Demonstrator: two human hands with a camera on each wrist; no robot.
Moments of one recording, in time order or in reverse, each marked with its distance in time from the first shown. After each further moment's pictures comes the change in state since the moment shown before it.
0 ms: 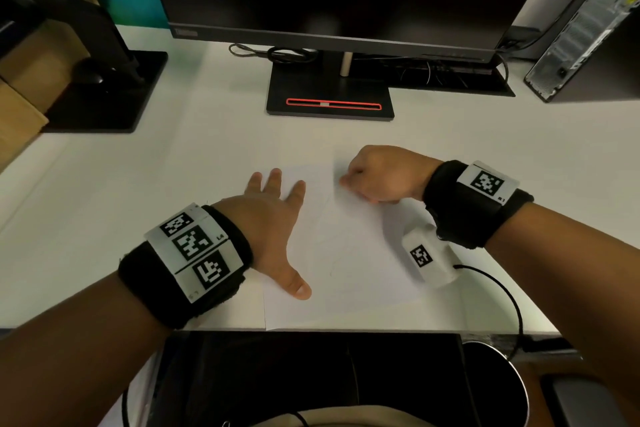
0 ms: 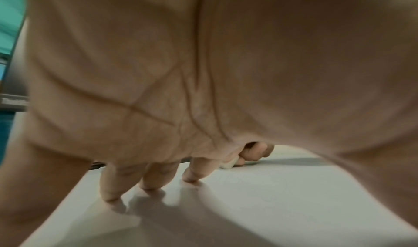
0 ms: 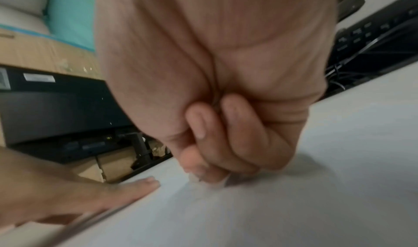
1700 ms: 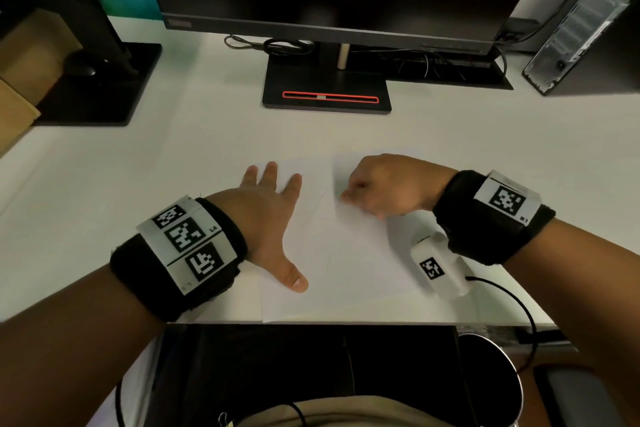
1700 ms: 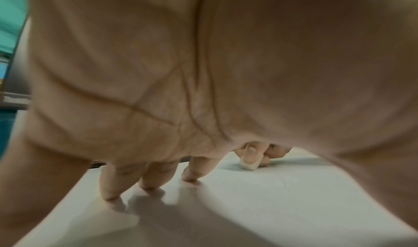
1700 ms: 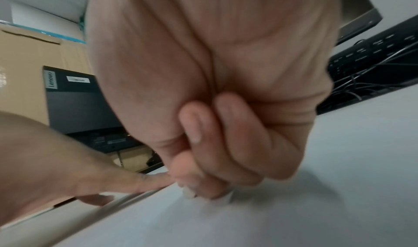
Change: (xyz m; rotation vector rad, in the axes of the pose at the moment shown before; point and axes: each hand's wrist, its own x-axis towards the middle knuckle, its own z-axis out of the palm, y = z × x) left_hand 0.000 0.001 -0.001 0.027 -0.002 -0.006; right_hand -0.020 0.002 0.010 -0.133 -0.037 -0.075
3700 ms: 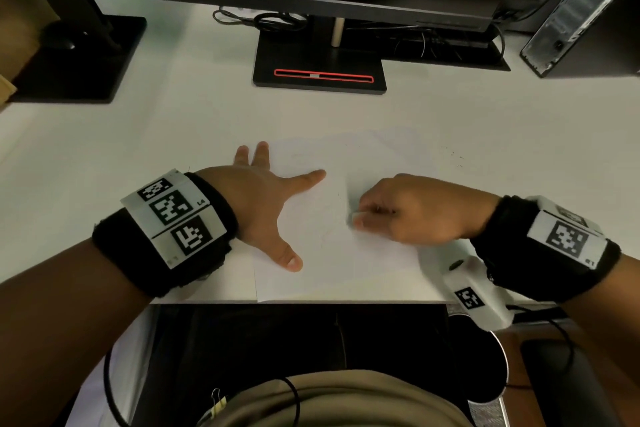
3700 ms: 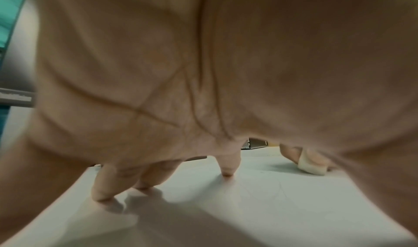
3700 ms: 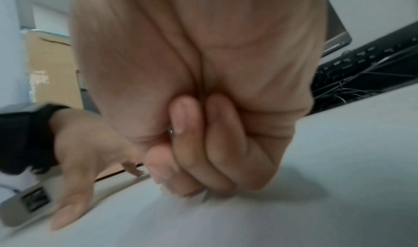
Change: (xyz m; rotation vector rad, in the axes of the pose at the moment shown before) left_hand 0.000 0.003 -0.001 -0.030 -0.002 0.034; right_hand -0.058 0.009 0.024 -0.001 -0.043 -0.136
